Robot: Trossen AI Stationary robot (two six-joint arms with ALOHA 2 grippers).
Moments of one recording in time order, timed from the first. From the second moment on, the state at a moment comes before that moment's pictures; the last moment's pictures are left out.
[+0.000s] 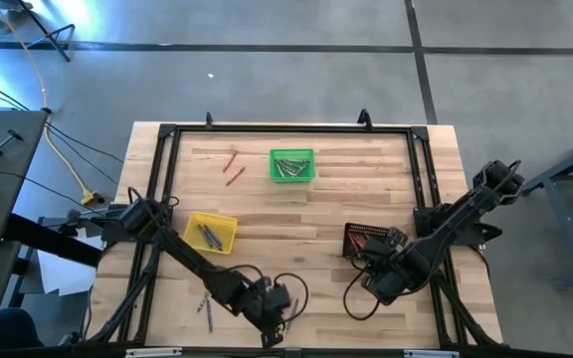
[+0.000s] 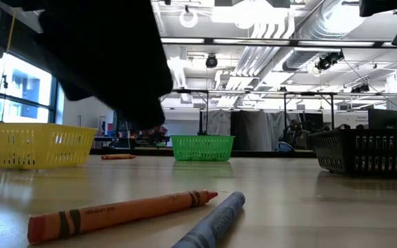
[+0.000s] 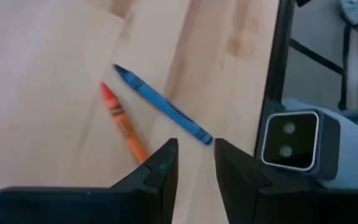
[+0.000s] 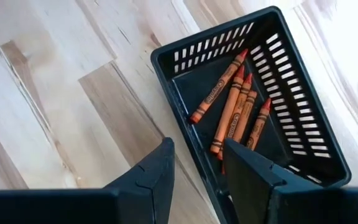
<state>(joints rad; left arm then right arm) -0.62 2.04 1.40 -0.29 -0.16 -0.92 0.74 1.50 1.05 -1.05 0.39 1.26</state>
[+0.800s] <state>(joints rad) -0.61 2.20 1.62 -0.62 -0.19 -0.86 0.74 1.50 1.05 -1.05 0.42 1.26</state>
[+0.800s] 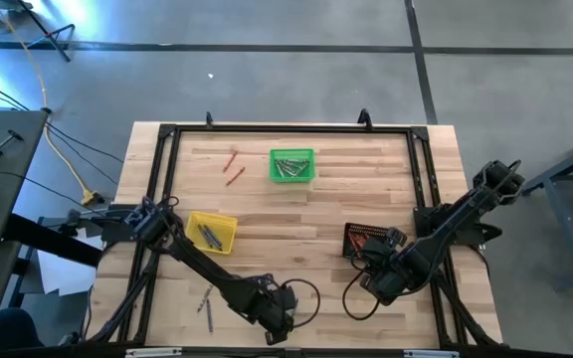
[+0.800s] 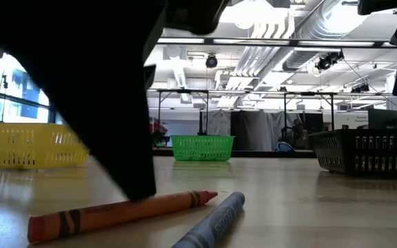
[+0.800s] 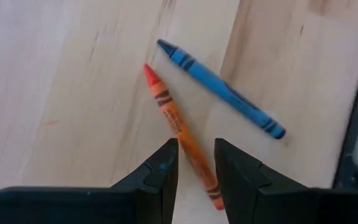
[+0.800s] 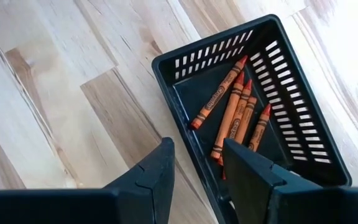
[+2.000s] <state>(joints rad) -0.54 2.20 1.62 -0.70 -0.11 -0.69 0.74 1.50 1.05 -1.03 0.29 1.23</state>
